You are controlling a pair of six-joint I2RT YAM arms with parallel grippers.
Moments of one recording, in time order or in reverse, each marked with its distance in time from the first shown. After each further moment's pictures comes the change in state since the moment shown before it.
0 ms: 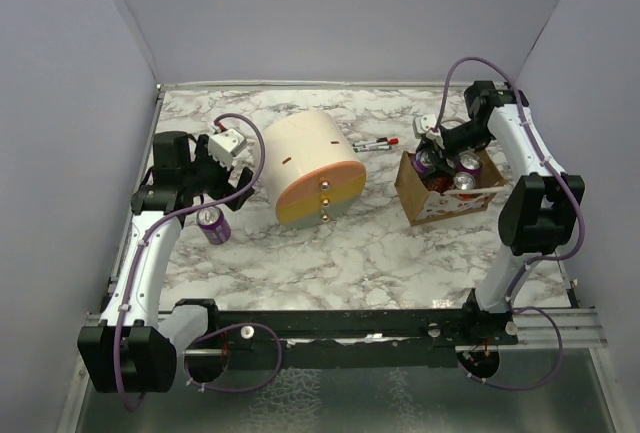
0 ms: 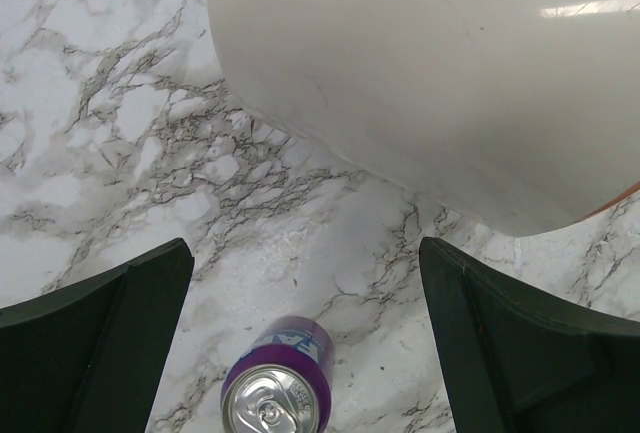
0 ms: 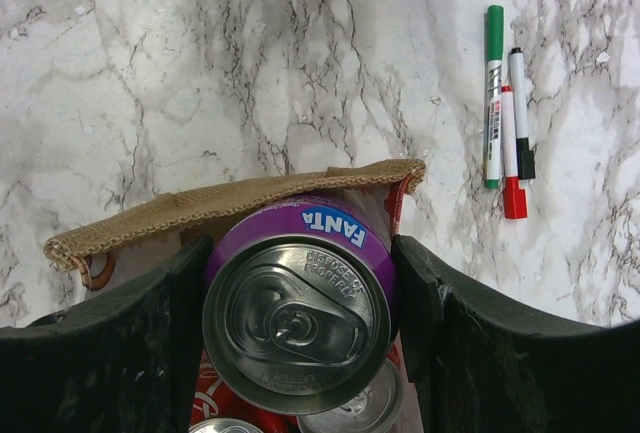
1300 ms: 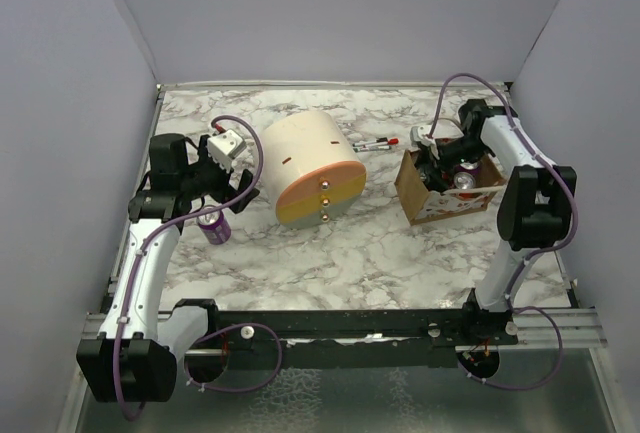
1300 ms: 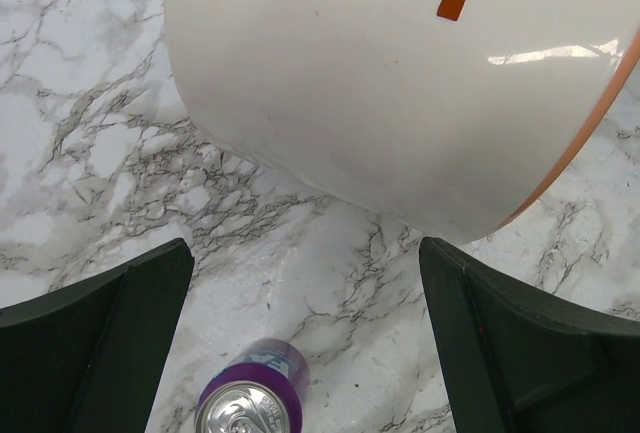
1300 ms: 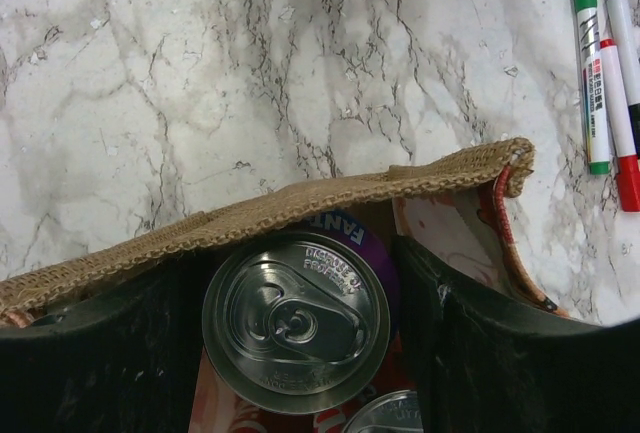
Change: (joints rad) left arm 0.000 -0.039 -0.010 0.016 0.098 -0.035; right arm -0.010 0.043 -0.166 0.123 -0.043 0.095
